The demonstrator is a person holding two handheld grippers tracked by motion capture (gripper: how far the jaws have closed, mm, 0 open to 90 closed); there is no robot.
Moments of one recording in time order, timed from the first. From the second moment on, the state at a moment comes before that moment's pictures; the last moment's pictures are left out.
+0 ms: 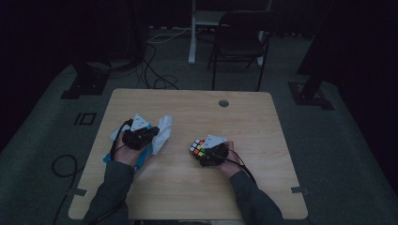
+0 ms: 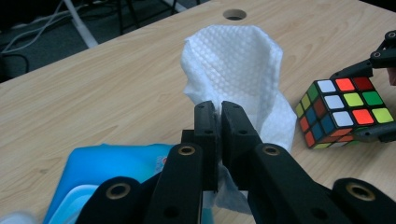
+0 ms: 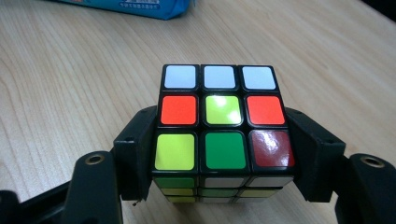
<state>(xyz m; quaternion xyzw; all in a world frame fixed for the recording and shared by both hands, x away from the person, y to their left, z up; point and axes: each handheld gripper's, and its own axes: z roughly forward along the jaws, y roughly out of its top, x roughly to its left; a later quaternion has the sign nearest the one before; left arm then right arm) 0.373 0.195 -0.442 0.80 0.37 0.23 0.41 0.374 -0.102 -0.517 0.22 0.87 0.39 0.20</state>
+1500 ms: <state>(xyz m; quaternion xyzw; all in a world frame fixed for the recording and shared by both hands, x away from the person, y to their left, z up) 0.390 0.108 -0.444 0.86 0.27 0.13 0.42 0.306 -0.068 -0.508 0.06 0.86 0.34 0.38</state>
